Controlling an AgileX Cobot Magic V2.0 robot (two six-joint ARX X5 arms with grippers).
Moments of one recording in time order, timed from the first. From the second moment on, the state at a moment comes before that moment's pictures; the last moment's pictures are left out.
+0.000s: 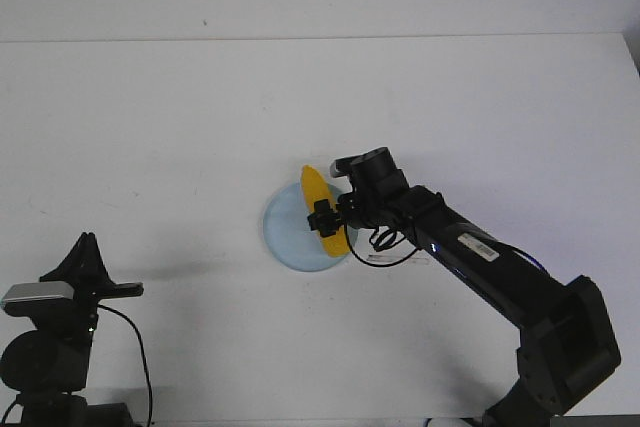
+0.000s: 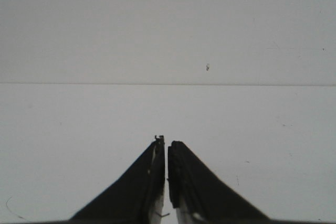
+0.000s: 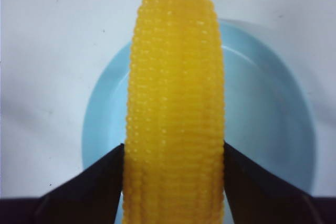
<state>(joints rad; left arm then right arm) 0.06 0.27 0.41 0.01 -0.02 0.01 0.53 1.72 1.24 -0.43 -0.39 0.34</state>
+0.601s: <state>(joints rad) 0.06 0.27 0.41 0.01 -0.02 0.01 0.57 1.78 1.24 -0.42 -0.36 0.35</state>
